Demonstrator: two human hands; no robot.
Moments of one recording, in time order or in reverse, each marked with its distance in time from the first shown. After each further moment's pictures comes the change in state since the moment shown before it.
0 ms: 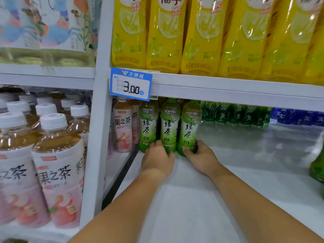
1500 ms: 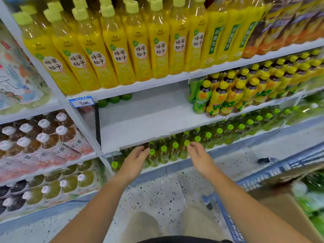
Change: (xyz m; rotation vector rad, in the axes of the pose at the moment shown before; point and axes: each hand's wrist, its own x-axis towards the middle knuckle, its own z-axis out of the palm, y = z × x) left_hand -0.266 0.140 -0.233 -0.307 -0.941 -0.362; right_hand -0.411 -0.125 -0.256 0.187 -0.063 0.764
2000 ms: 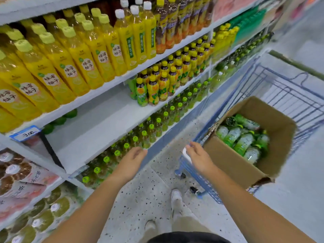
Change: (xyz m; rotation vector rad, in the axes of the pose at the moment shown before) left_hand -0.079 0.059 0.053 0.265 -0.405 0.210; right_hand -0.191 0.029 -0.068 0.227 0.335 0.284
